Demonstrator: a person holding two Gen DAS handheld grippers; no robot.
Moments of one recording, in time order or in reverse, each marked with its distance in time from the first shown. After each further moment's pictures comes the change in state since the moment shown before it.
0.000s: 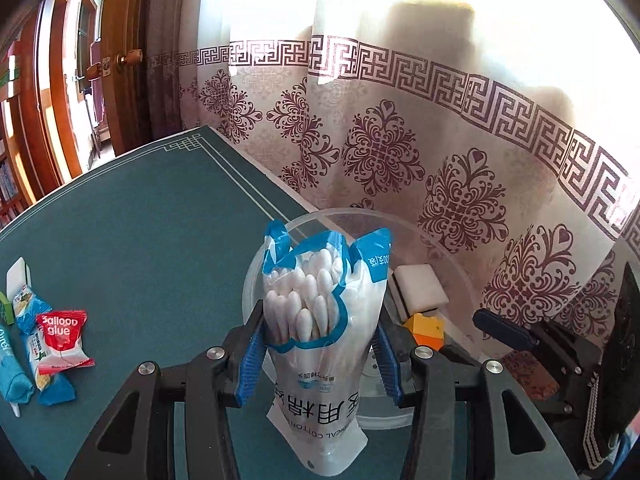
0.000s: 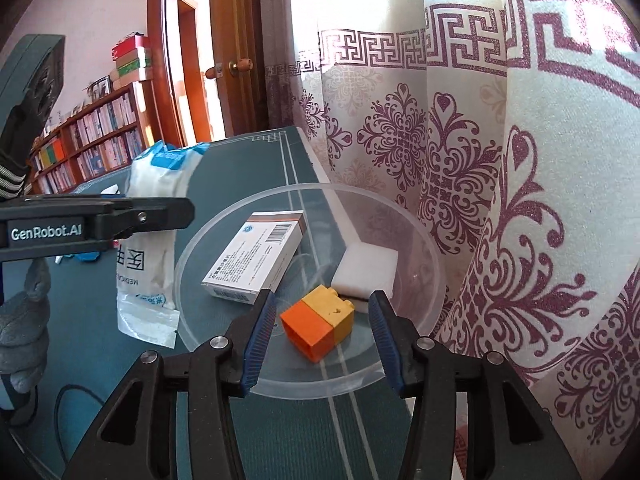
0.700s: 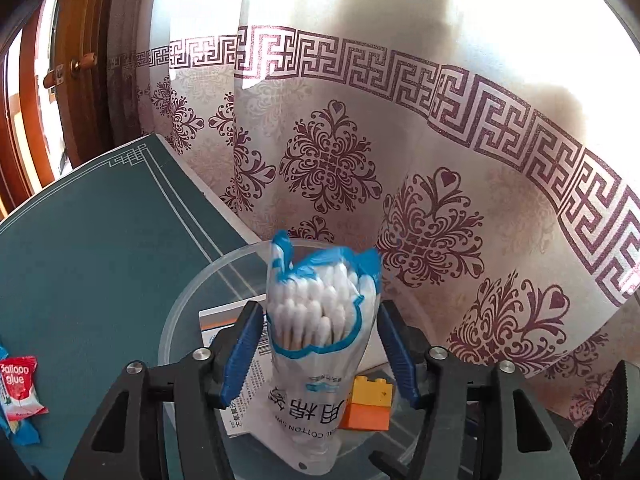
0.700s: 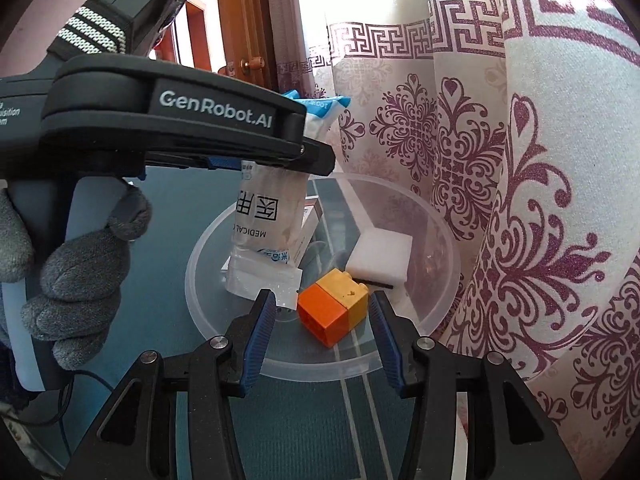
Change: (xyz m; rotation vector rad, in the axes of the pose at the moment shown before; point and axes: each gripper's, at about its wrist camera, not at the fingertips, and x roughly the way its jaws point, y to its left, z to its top) left arm 0.041 -0.037 0.042 0.008 0.020 -0.092; right arm -0.001 -0.004 -0.007 0.020 0.009 0.063
